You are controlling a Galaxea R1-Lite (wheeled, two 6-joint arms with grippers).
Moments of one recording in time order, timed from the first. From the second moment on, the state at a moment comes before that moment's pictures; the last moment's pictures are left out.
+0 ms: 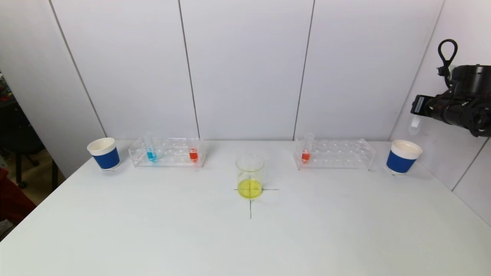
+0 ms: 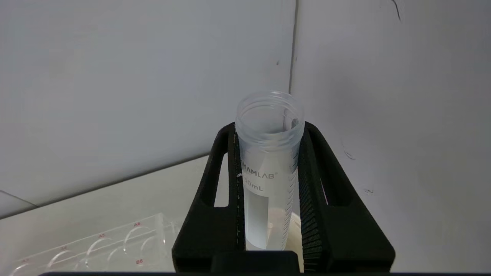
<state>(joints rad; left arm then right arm) 0.00 0.00 0.00 0.00 0.00 -0.01 -0.26 2.11 -1.50 -0.34 -0.06 0.10</state>
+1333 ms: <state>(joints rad) 0.00 0.00 0.00 0.00 0.00 -0.01 -0.27 2.18 -1.34 -0.50 -0.04 0.10</state>
